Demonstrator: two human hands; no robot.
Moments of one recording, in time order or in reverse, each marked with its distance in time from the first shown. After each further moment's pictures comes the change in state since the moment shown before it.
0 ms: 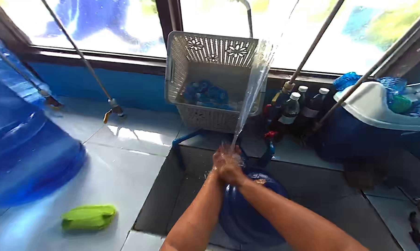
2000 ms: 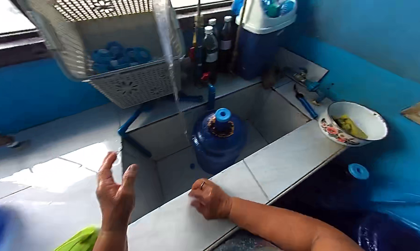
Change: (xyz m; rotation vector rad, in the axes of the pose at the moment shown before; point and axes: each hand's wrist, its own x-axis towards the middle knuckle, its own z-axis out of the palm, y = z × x) left_hand -0.230 0.183 -0.009 1.471 0.059 0.433; right_hand -0.238 -0.032 0.161 0.069 0.340 -0.362
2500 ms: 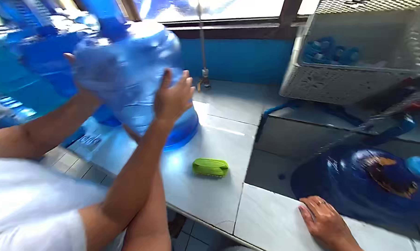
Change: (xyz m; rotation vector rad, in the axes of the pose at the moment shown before) left_hand 0.081 -0.049 -0.299 -0.591 0.193 -0.413; right_hand 0.016 0.011 0.027 -0.324 -0.175 0.004
